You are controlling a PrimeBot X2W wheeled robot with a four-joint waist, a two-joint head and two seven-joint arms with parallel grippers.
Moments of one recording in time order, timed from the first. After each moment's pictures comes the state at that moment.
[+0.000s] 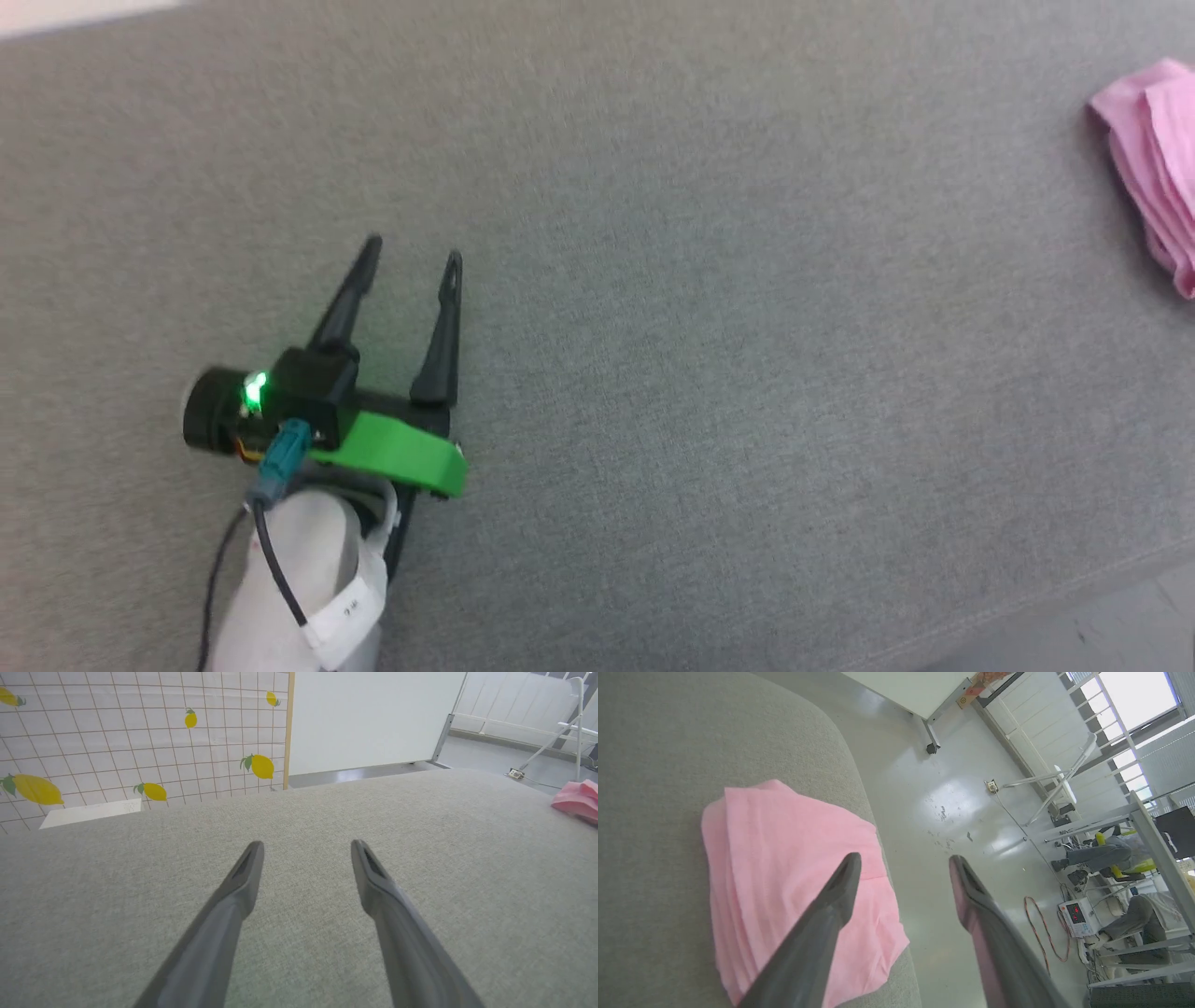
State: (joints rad) left arm -0.31 0.12 -0.16 0.11 -0.09 -0.08 -0.25; right arm -0.85 -0.44 -0.42 0.88 -0.50 0.13 -0.05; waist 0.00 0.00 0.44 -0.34
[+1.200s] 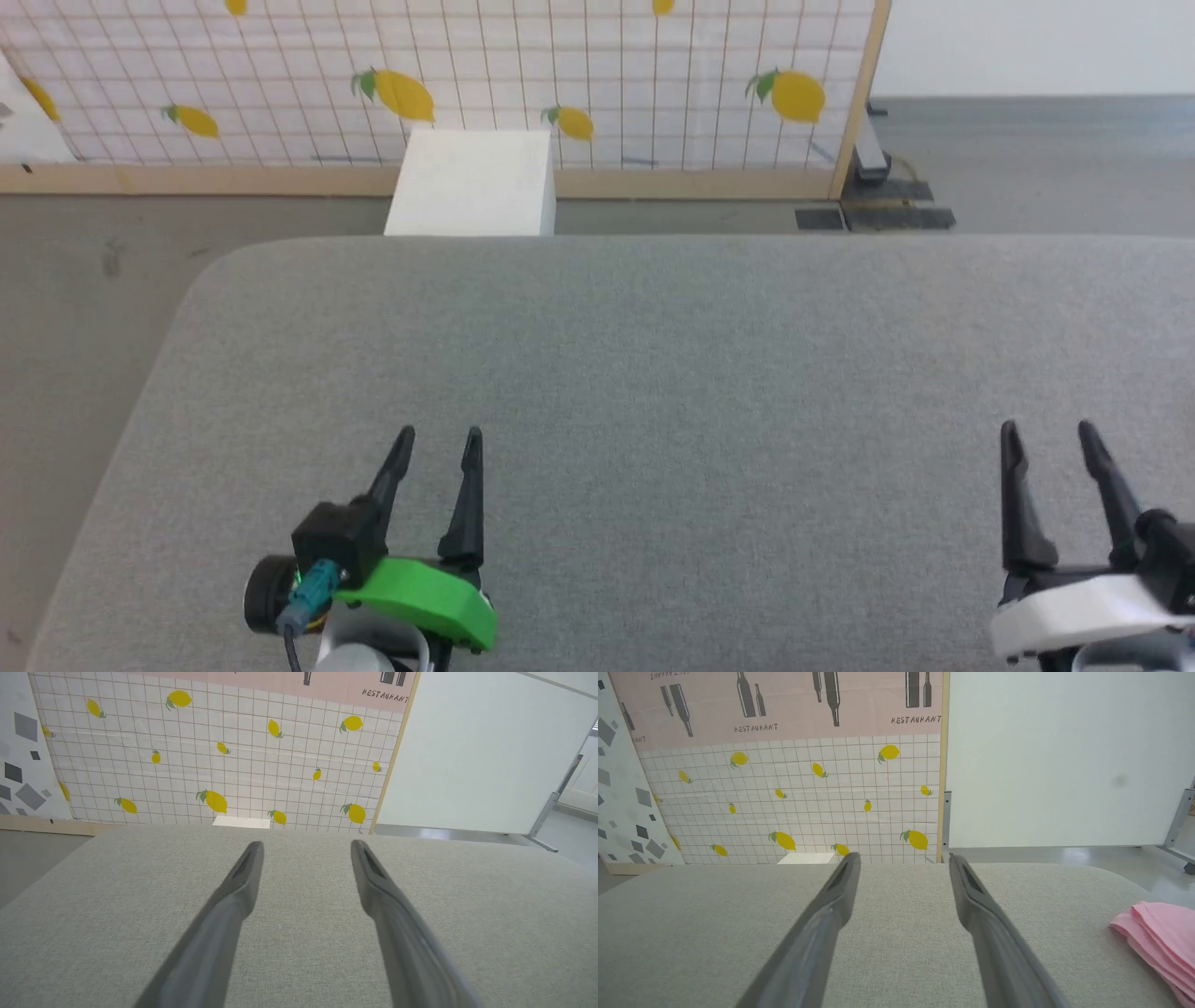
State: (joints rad) left arm -0.06 0.05 -0.17 0.18 -0.24 -0.05 -0.26; right arm 0.07 -0.06 -0.16 0.00 0.10 0.13 -0.19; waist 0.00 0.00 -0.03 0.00
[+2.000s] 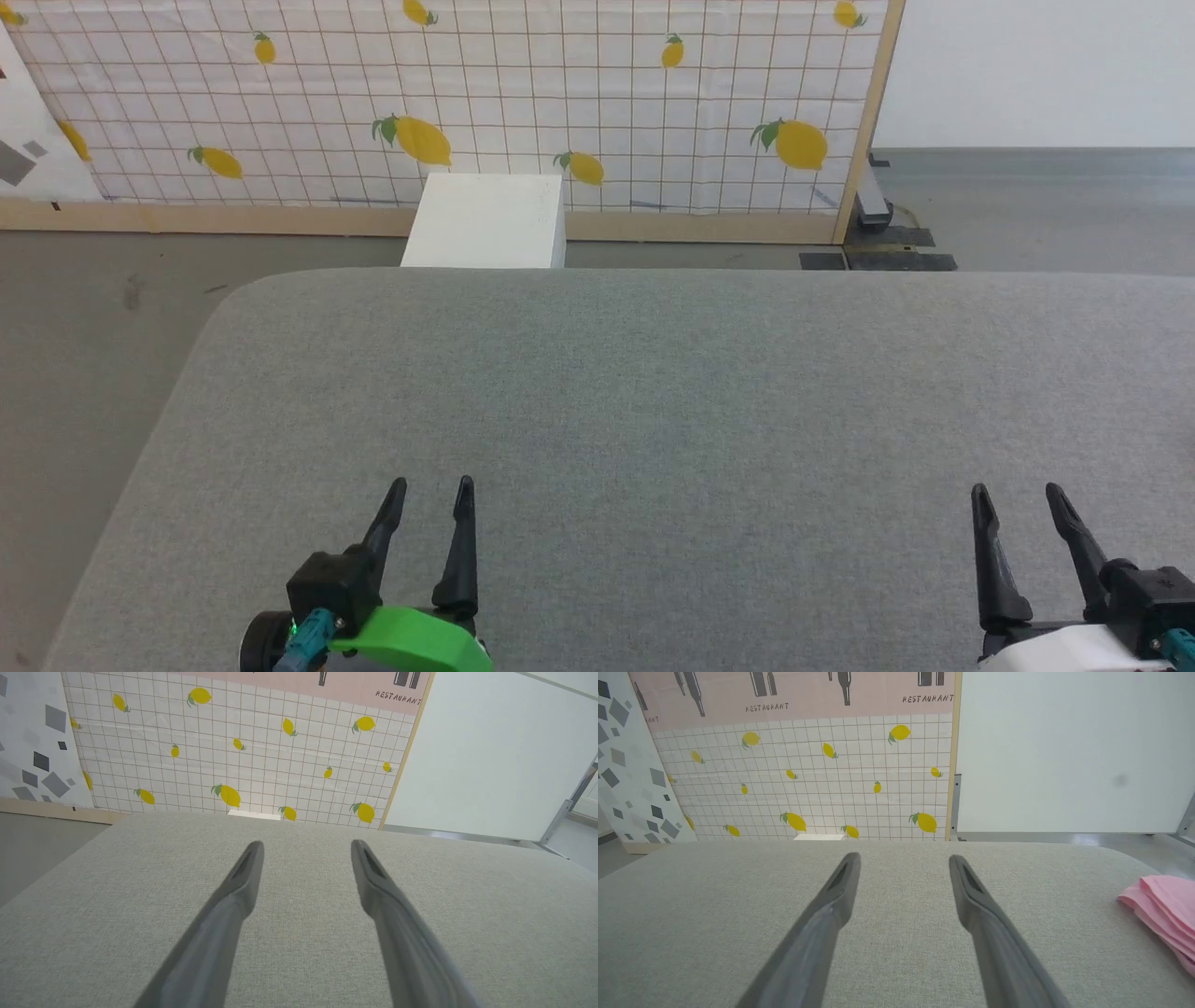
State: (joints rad) left arm 0.04 0.05 -0.18 0.15 -0.25 -0.02 -0.26; right arm 0.15 -0.05 -0.13 0.03 0.08 0.13 -0.19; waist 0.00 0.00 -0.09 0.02
